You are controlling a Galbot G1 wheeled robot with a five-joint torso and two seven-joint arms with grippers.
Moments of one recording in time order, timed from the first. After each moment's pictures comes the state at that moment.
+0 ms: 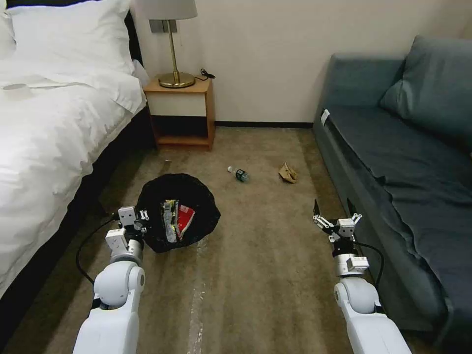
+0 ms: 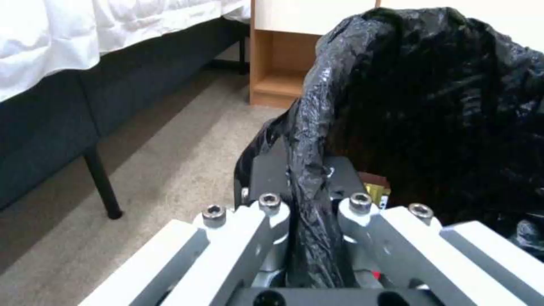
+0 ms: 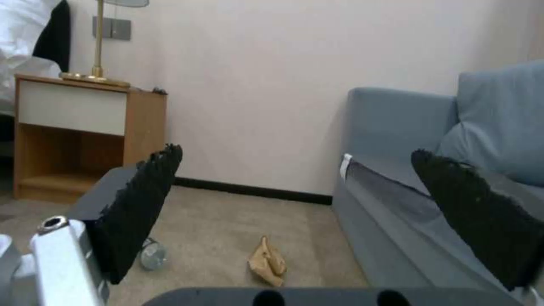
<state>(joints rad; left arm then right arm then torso) 1.20 -1.44 -0.65 -1.83 -0.18 0.27 -0.09 -1.17 1.34 0.55 1.47 0.11 0.50 0.01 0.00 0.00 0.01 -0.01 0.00</state>
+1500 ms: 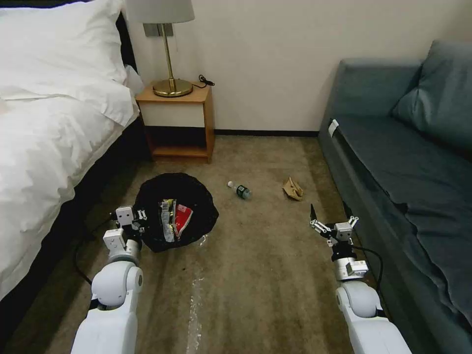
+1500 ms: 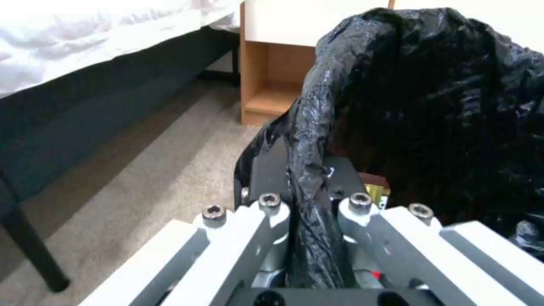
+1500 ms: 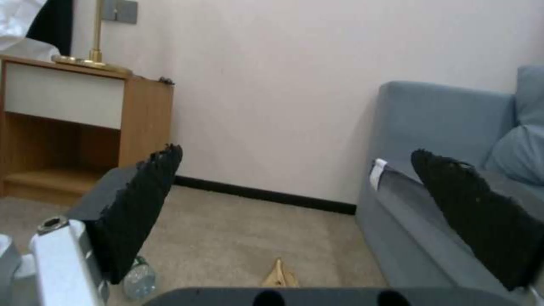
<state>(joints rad) 1.20 -1.44 -0.65 -1.83 -0.17 0.27 -0.09 -1.19 1.33 0.54 1.46 0.10 0.52 -0.03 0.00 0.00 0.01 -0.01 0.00</state>
